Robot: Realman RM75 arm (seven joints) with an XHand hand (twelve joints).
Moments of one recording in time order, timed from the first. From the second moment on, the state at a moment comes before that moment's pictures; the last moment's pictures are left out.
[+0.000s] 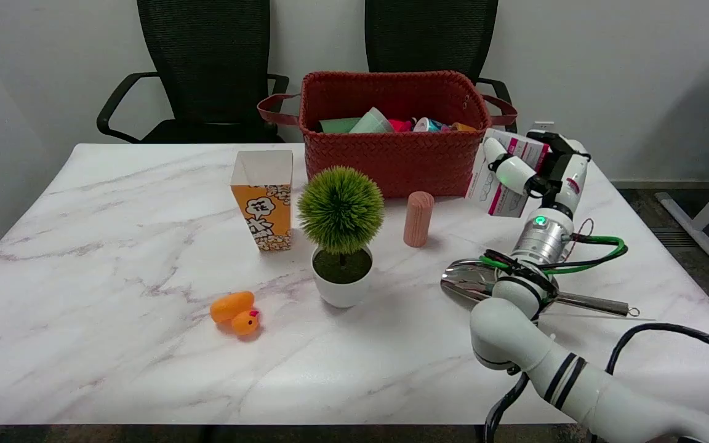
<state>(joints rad) 0.22 -1.25 -2.08 1.35 1.74 1.41 -0.01</state>
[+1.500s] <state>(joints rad) 0.53 -1.24 -2.07 1.19 1.57 1.14 -0.11</state>
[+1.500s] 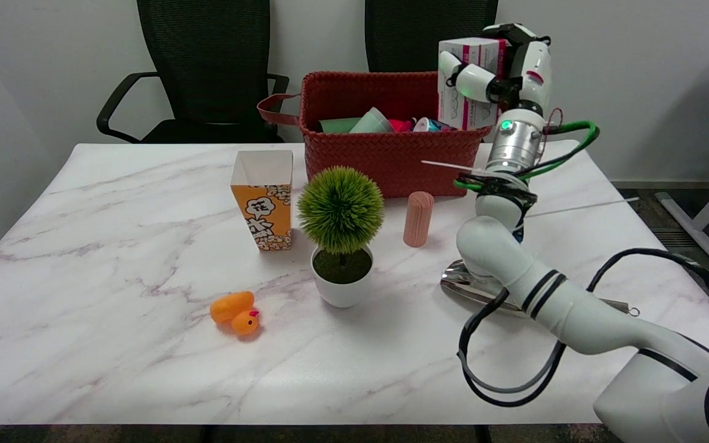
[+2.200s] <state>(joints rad) 0.75 -1.28 -2.11 0.89 1.50 0.93 -0.12</state>
